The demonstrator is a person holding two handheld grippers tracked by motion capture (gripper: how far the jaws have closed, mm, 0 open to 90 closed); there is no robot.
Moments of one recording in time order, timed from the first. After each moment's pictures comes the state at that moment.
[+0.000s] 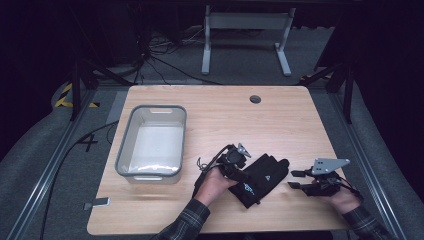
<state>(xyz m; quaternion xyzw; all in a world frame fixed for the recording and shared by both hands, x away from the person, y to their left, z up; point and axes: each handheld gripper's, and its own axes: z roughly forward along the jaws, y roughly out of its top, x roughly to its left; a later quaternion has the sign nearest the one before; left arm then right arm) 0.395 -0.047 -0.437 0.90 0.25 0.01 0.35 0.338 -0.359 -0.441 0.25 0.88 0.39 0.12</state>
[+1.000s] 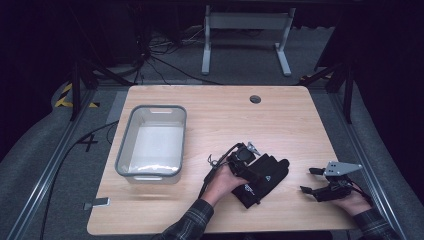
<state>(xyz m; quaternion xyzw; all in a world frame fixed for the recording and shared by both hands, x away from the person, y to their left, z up) 0.408 -0.078 -0.450 0.90 0.23 -0.02 0.36 0.338 -0.402 -0.467 0.31 0.86 0.37 0.15</state>
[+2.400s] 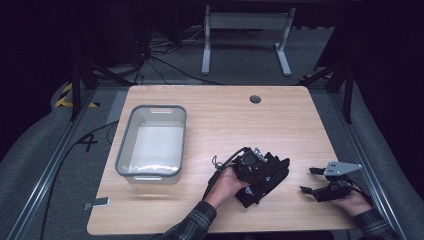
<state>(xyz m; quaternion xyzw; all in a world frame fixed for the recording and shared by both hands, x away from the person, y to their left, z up) 0.396 -0.085 -0.440 0.92 0.18 -0.04 0.34 0.338 -0.402 -0.467 0.31 0.86 0.37 0.15</state>
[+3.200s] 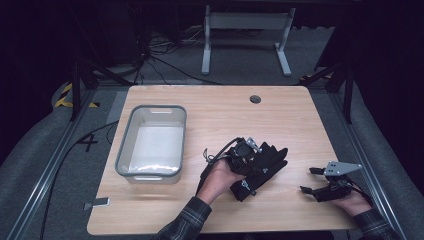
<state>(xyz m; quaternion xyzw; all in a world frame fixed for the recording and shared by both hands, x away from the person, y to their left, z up) 0.397 -0.057 -0.392 0.91 0.20 -0.03 0.36 0.338 -0.402 -0.467 0.31 0.86 0.37 0.15</state>
